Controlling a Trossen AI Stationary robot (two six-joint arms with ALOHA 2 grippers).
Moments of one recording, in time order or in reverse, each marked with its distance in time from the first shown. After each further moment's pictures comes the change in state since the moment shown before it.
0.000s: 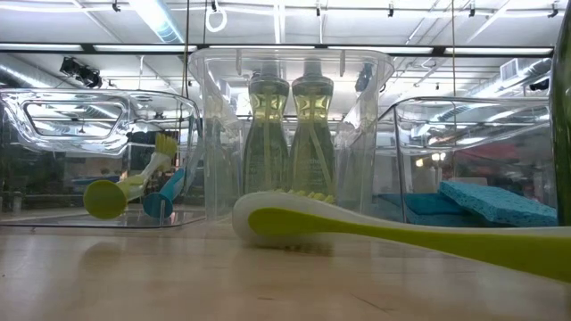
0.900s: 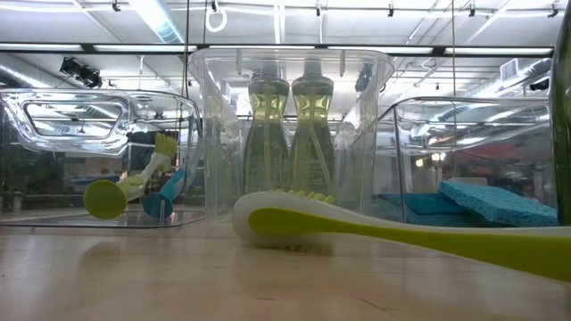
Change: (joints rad) left arm 0.000 0.000 0.000 -0.001 -0.122 -0.156; right arm 0.152 0.193 0.000 0.062 0.131 -0.087
